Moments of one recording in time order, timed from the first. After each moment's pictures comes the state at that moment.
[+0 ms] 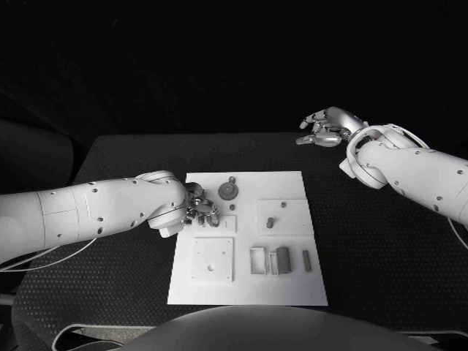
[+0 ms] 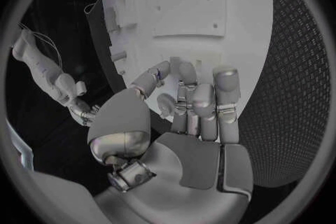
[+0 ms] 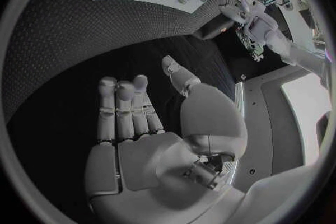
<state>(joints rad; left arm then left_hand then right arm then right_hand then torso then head) 1.17 -0.72 -0.24 1.40 -0.89 -0.10 -0.58 0.84 -0.06 0.64 -0.30 0.44 1.18 0.02 0.33 0.54 1.33 -0.03 0.68 0.69 1.31 -0.16 1.32 0.88 0.02 1.38 -0.24 0.74 1.31 1.19 -0.56 -0.01 1.00 -1.18 -0.34 0.06 0.98 -0.13 0.54 -0.26 0.05 0.79 0.16 0.10 0.69 0.95 0.08 1.03 0.93 1.05 -0.03 1.26 0.99 0.22 0.93 0.02 1.12 1.28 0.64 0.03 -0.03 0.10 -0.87</state>
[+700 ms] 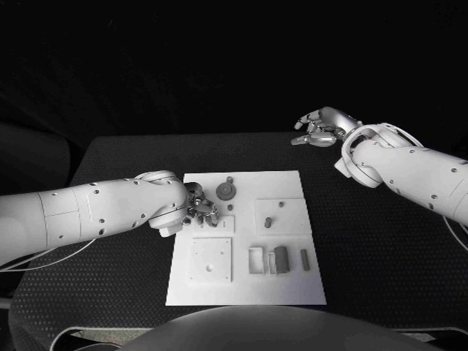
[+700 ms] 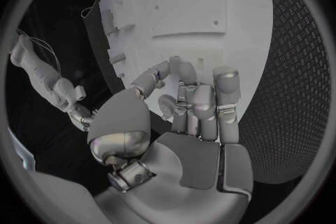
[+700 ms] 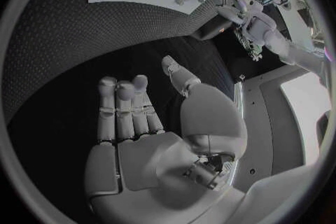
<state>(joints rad) 1.17 -0.70 -0.24 1.39 -0.92 -0.08 -0.60 0.84 -0.06 0.64 -0.30 0.48 1.18 0.02 0.33 0.60 1.33 -0.03 0.70 0.70 1.31 -0.16 1.36 0.88 0.02 1.37 -0.24 0.77 1.31 1.19 -0.56 -0.01 1.00 -1.18 -0.33 0.06 0.98 -0.13 0.54 -0.26 0.05 0.79 0.16 0.10 0.69 0.95 0.08 1.03 0.93 1.05 -0.03 1.26 0.99 0.22 0.93 0.02 1.12 1.28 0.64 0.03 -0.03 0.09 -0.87</state>
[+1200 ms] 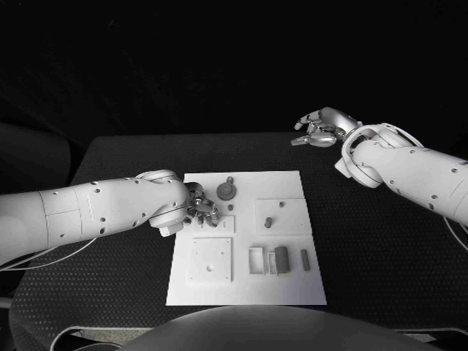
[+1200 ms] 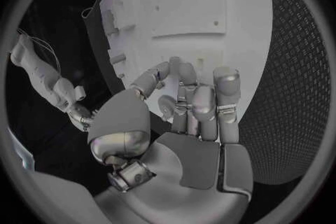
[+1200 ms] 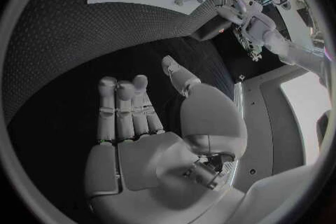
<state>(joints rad) 1.18 -0.70 -0.24 1.39 -0.91 -0.07 -0.60 0.83 -0.05 0.64 -0.30 0.48 1.18 0.02 0.33 0.60 1.33 -0.03 0.72 0.68 1.31 -0.16 1.39 0.86 0.02 1.37 -0.24 0.80 1.31 1.19 -0.56 -0.01 1.00 -1.18 -0.32 0.06 0.98 -0.13 0.54 -0.26 0.05 0.79 0.17 0.10 0.69 0.95 0.08 1.03 0.93 1.05 -0.03 1.26 0.99 0.22 0.93 0.02 1.12 1.28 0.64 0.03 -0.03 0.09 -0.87</state>
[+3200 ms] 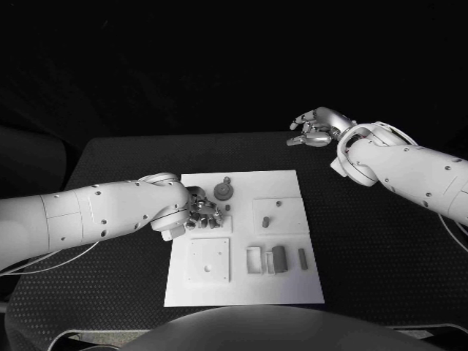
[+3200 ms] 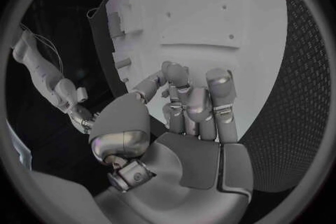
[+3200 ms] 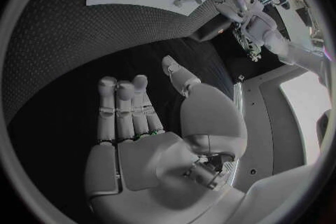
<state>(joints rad) 1.17 -0.68 -0.24 1.39 -0.87 -0.06 -0.59 0.73 -0.11 0.59 -0.21 0.36 1.30 -0.04 0.43 0.83 1.42 -0.10 0.74 0.61 1.31 -0.20 1.42 0.80 0.07 1.37 -0.24 0.82 1.31 1.19 -0.56 -0.01 1.01 -1.18 -0.31 0.06 0.98 -0.13 0.53 -0.26 0.05 0.79 0.17 0.10 0.69 0.95 0.08 1.03 0.92 1.05 -0.03 1.26 0.99 0.22 0.93 0.02 1.12 1.28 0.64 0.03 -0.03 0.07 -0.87</state>
